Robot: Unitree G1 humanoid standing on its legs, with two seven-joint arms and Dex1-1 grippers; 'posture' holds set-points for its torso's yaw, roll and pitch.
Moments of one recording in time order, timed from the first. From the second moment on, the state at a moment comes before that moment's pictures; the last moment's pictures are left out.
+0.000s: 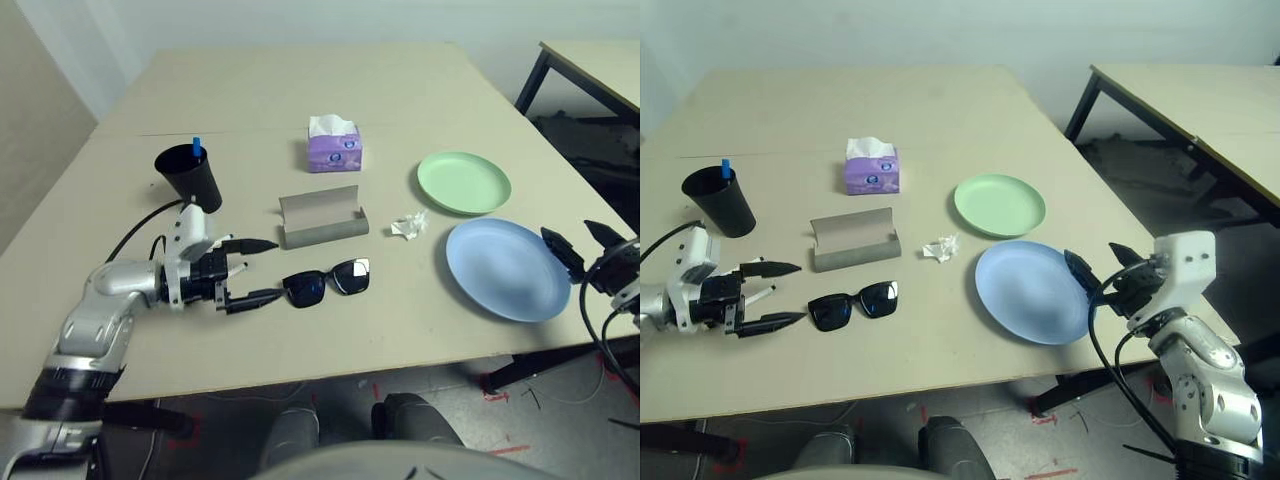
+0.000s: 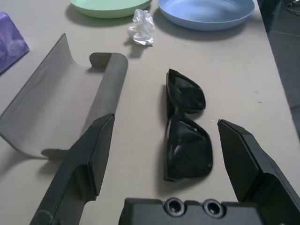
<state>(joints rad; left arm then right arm) -0.18 0.75 0.06 0.11 -0.42 0.06 -1.29 0.05 -0.71 -0.43 -0.21 0.50 0.55 0.51</state>
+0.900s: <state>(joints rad) -0.21 0.70 0.06 0.17 -0.36 -0.07 -1.24 -0.10 -0.87 -0.24 -0.23 0.44 1.32 0.51</state>
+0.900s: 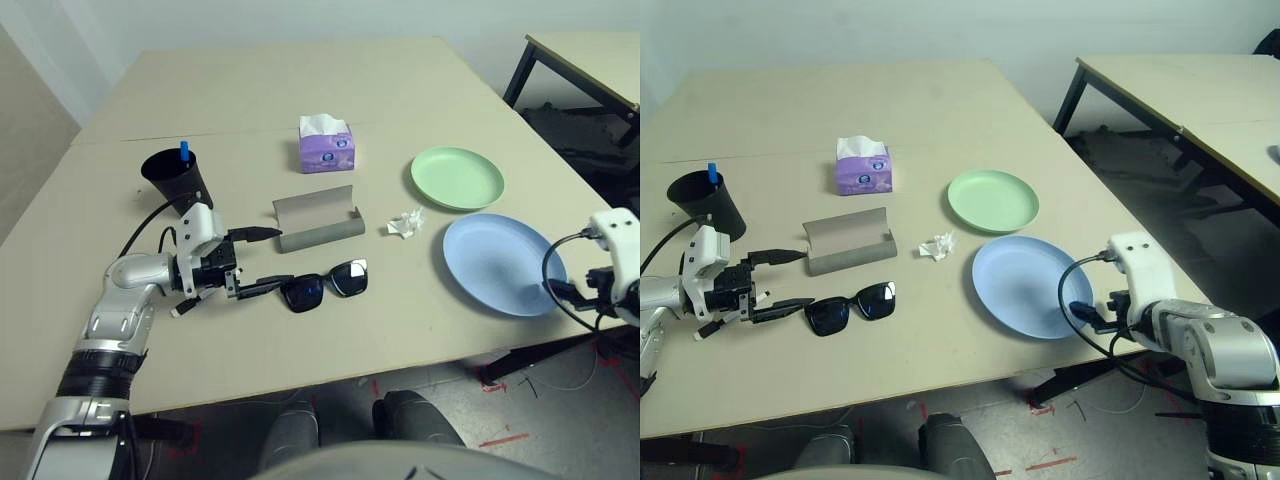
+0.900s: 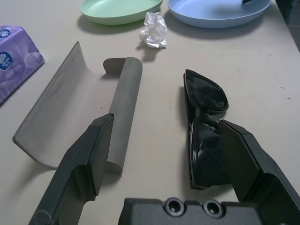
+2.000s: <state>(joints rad) -0.21 0.73 0.06 0.10 -0.36 -0.03 -1.20 -0.82 -0.46 -0.52 0.09 0.40 1.44 0.23</state>
